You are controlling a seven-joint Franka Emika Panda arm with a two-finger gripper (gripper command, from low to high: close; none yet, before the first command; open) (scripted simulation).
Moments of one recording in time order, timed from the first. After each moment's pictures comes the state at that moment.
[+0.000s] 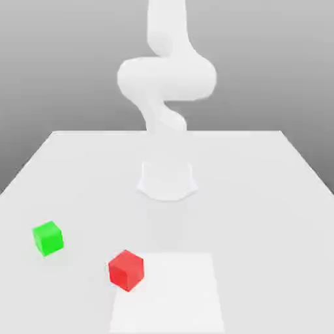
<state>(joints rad) -0.02 -0.72 -0.01 -2.35 0.01 2.35 0.83</state>
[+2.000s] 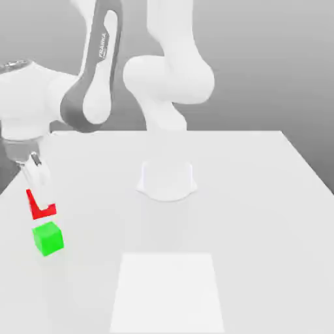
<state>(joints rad) -0.54 0.02 -0.27 -2.78 0.02 2.79 1.00</state>
